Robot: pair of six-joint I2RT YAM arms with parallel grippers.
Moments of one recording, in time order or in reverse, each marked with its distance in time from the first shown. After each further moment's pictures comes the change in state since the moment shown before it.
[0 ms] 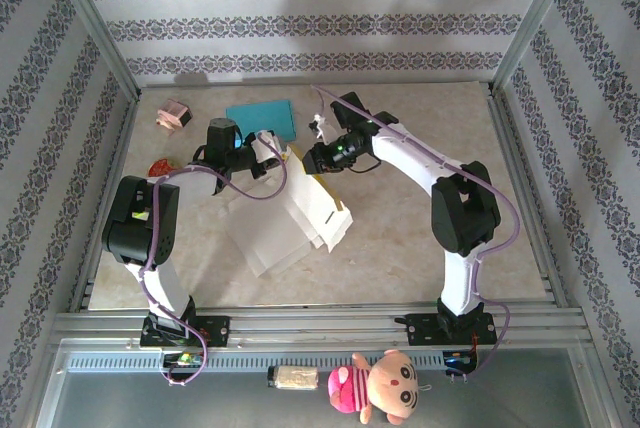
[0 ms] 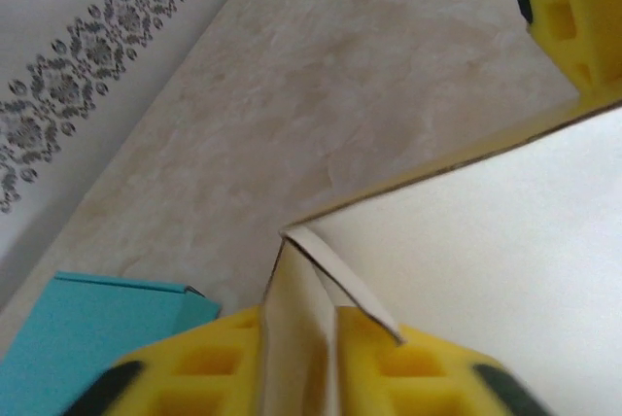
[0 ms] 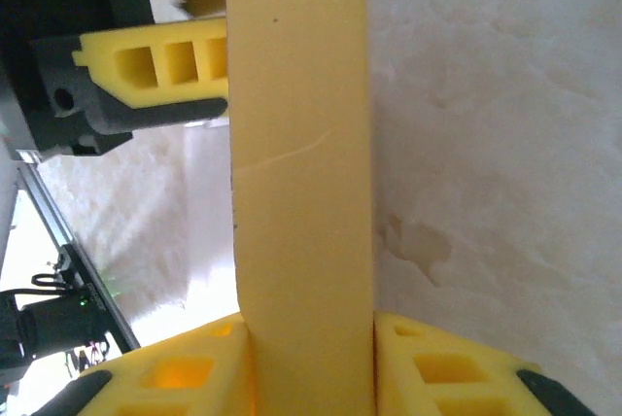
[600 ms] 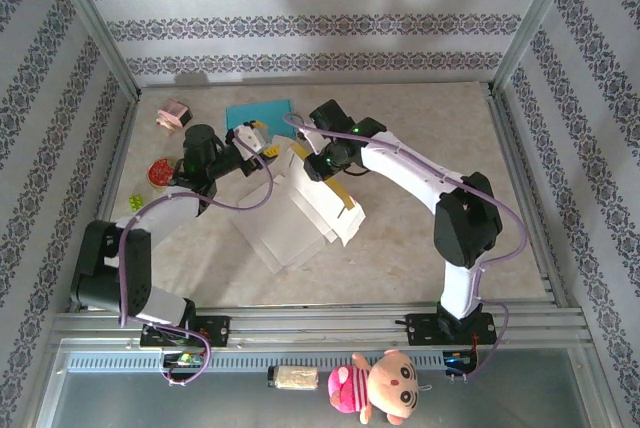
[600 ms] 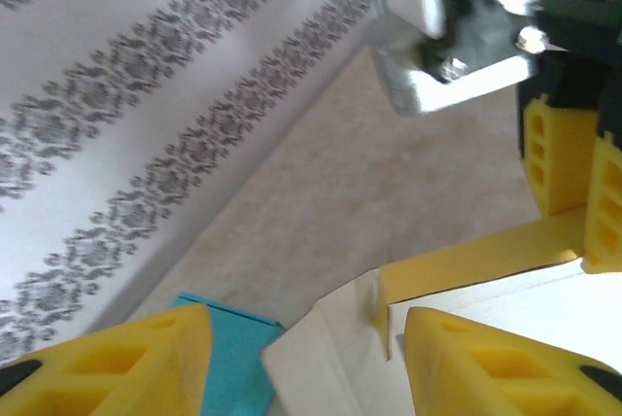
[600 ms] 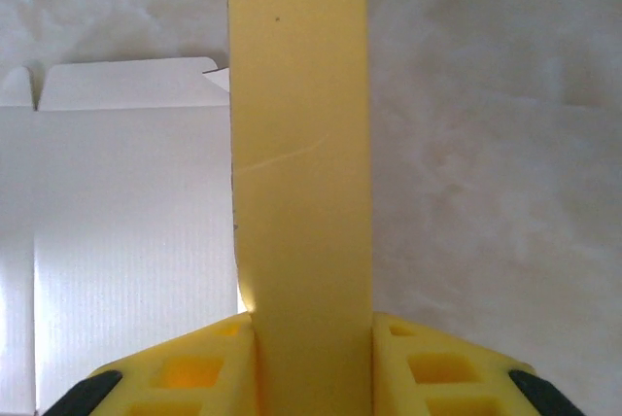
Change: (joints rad) left arm 0.011 -0.335 -0.172 0.140 -0.120 -0.235; right arm 0.139 -0.078 0.022 -0.081 0.544 -0.216
